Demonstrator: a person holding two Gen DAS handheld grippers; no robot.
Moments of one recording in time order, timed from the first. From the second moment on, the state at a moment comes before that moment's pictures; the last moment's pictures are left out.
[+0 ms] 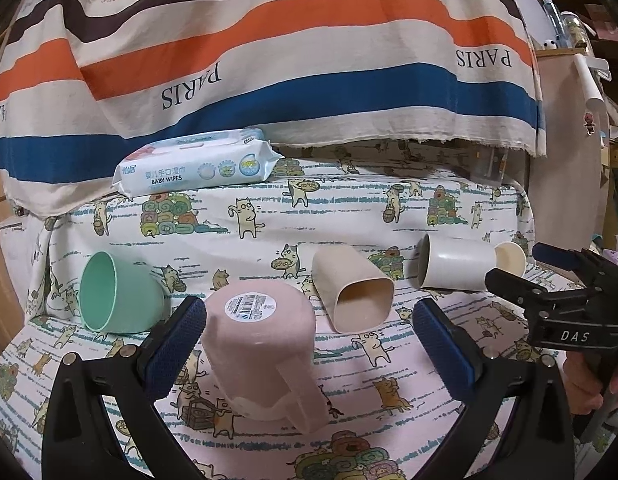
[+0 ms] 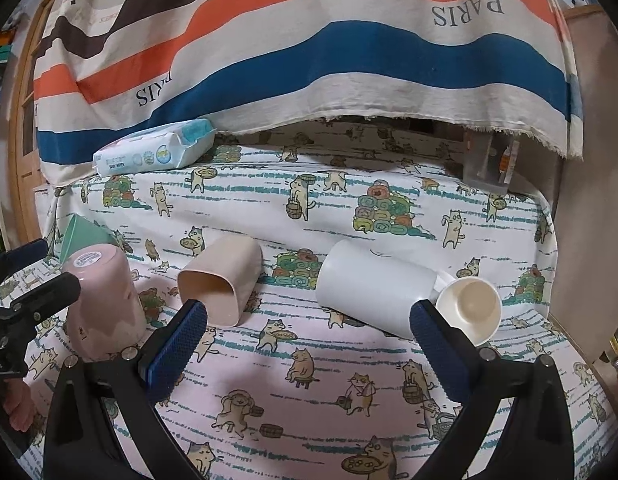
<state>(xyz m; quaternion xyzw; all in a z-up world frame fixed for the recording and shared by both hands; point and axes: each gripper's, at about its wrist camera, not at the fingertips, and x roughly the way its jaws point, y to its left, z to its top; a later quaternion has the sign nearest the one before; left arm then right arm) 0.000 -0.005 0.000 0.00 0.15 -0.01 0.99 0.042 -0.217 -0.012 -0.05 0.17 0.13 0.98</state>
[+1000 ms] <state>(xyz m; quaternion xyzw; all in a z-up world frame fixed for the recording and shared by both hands) 0.000 -0.007 0.000 0.00 0.16 -0.02 0.99 0.041 -0.214 -0.012 -0.04 0.17 0.14 0.97</state>
